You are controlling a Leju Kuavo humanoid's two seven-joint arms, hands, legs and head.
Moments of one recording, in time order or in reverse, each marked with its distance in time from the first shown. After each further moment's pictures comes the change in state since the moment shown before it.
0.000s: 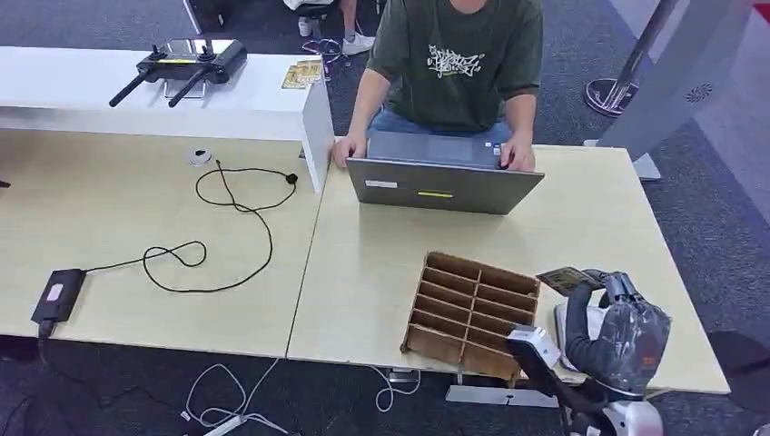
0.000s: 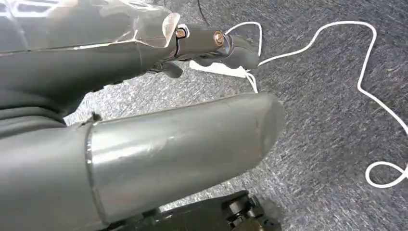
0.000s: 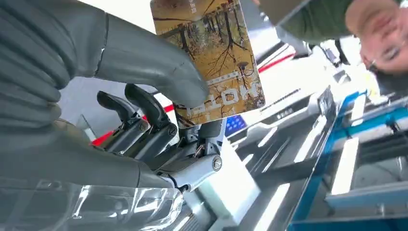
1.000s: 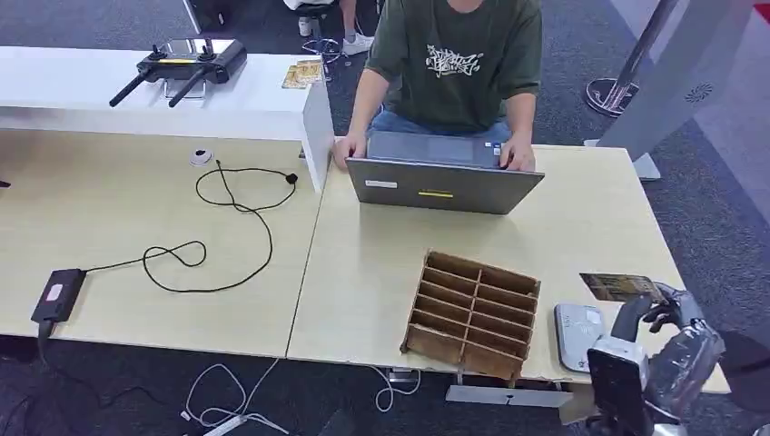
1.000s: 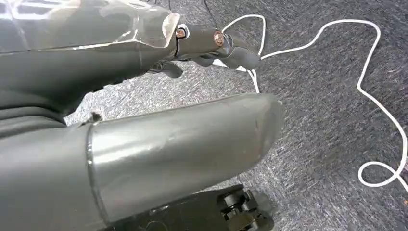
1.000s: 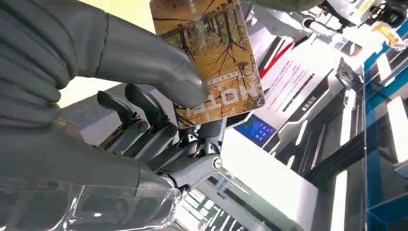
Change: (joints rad) left arm 0.015 -0.028 0.086 0.000 -0.021 0.008 -0.037; right arm 0.055 0.084 -0.113 -0.070 -0.400 -0.037 -0.167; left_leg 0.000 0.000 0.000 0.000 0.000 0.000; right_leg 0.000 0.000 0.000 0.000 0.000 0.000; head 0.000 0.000
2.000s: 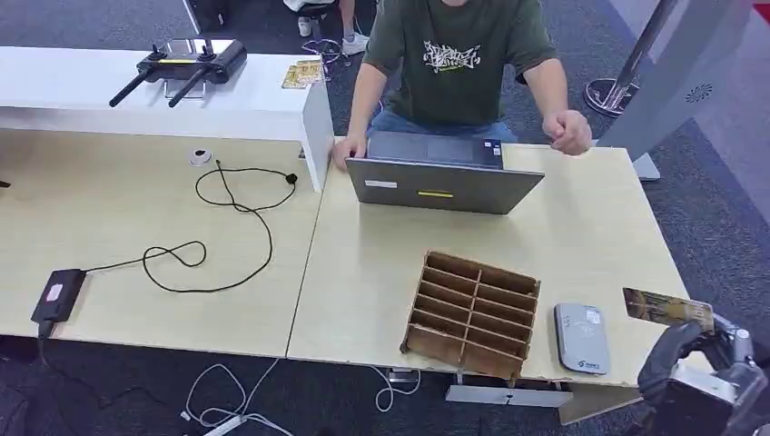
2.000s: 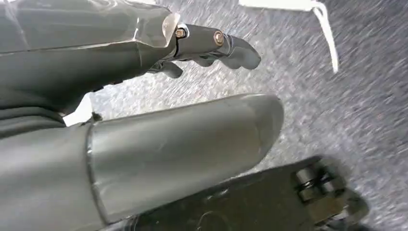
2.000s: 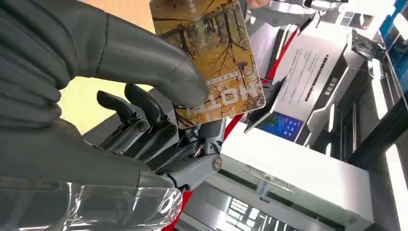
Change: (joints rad) left arm -0.073 -0.007 0.134 0.231 0.079 -0.140 0.033; right arm 0.060 0.096 -0.119 -0.056 -0.274 0.037 -0.123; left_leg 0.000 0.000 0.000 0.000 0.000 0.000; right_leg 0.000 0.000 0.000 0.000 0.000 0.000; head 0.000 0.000
